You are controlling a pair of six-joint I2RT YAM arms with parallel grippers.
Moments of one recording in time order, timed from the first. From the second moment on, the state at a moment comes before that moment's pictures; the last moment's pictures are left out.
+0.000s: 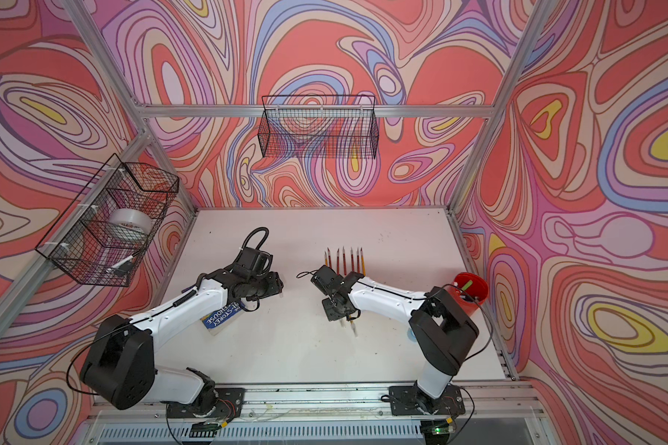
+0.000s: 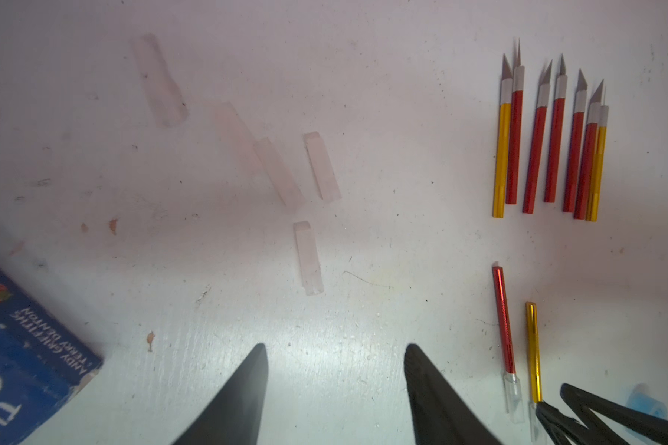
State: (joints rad) left arm -0.46 1.43 0.91 -0.49 0.02 -0.70; right arm 0.82 1.71 1.11 -0.73 0.14 0.40
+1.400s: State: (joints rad) left arm -0.45 1.22 0.74 -0.44 0.25 -0.64; right arm 0.76 1.87 1.22 -0.49 -0.28 0.09
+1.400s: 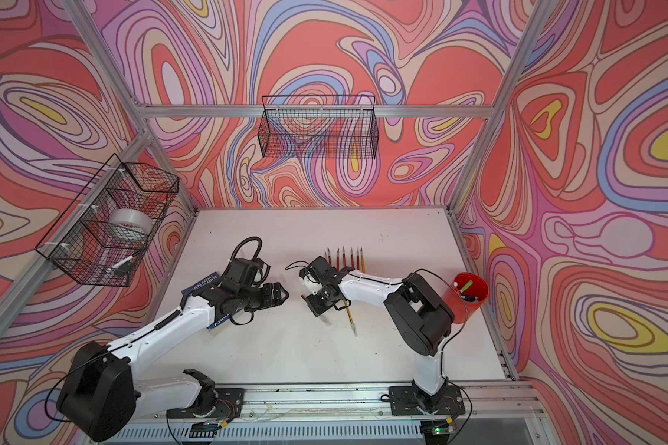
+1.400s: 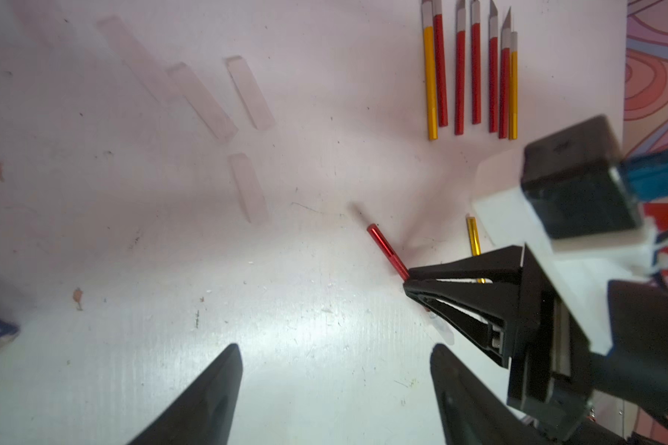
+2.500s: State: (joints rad) left arm -0.43 1.24 0.68 -0.18 0.28 -0.96; right arm 0.79 1.83 1.34 -0.46 -0.58 0.16
